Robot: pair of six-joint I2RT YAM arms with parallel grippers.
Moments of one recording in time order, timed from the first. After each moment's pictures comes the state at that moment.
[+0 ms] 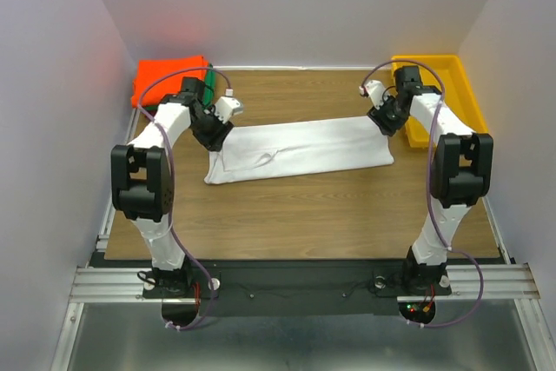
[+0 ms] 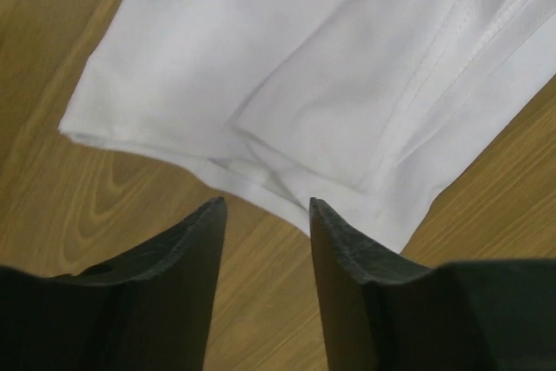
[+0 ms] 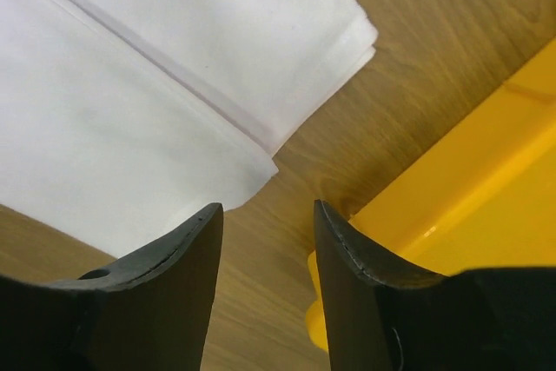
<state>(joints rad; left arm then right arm) -0.14 1.85 1.43 -0.79 0.32 0.73 0.02 1.95 1.57 -0.72 -0.17 -0.84</state>
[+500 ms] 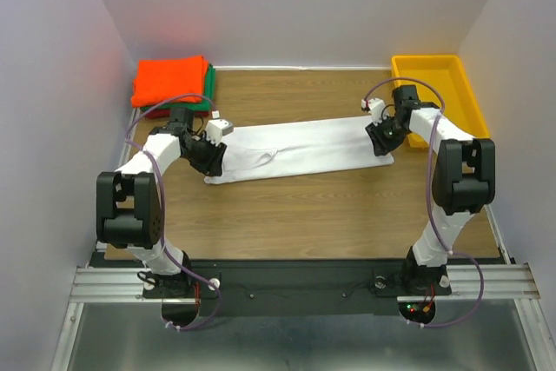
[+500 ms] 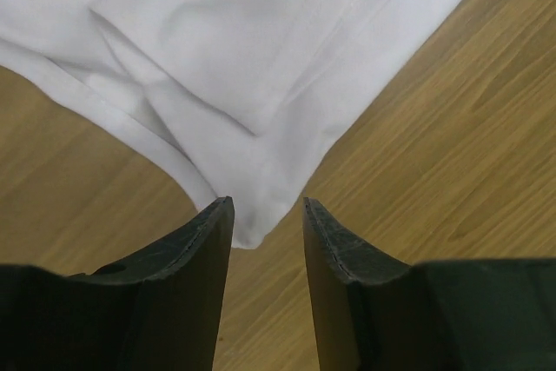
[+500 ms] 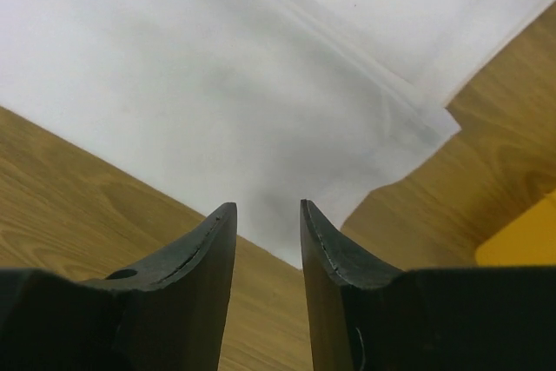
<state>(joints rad) -0.06 1.58 1.06 -0.65 0.48 0.55 0.02 1.84 1.35 -0.70 -0.30 -0.61</state>
